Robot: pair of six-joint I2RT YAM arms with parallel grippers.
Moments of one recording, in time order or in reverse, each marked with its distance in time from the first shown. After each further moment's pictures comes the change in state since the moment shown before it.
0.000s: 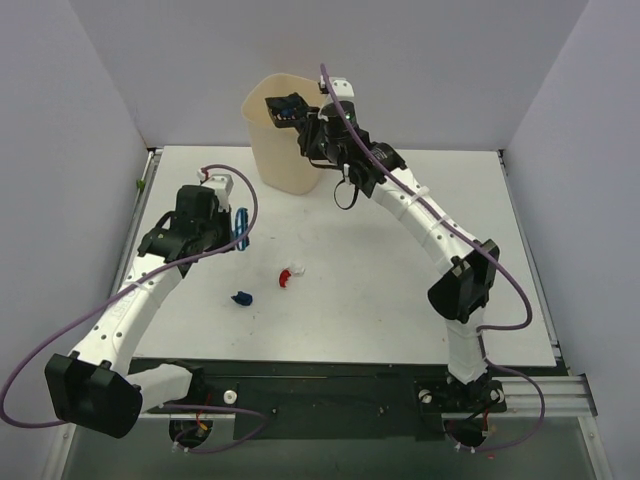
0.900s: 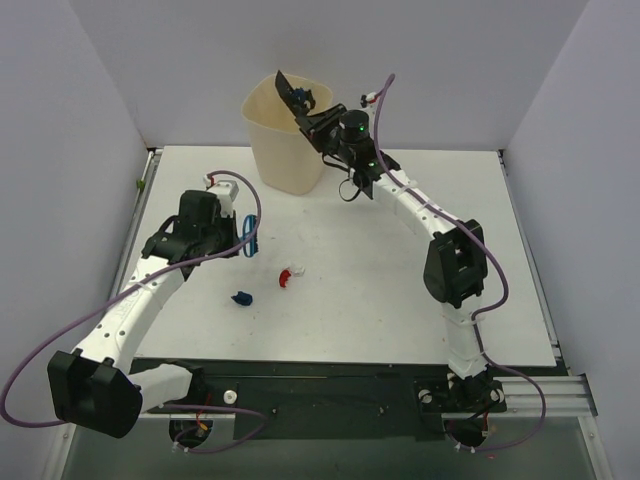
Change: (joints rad) left arm 0.001 0.000 -0.056 0.042 0.085 0.002; right arm -0.147 0.142 -0.199 0.544 -0.186 0.860
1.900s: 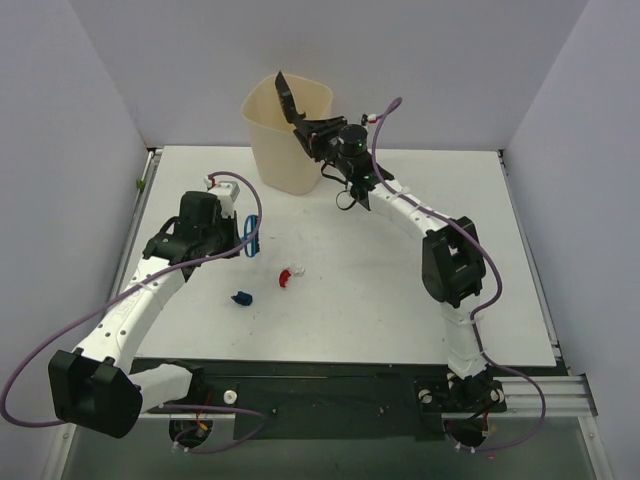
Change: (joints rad) left arm 0.000 0.000 -0.022 0.026 0.013 0.002; right arm 0.006 0.012 -0.130 0.230 -0.024 0.324
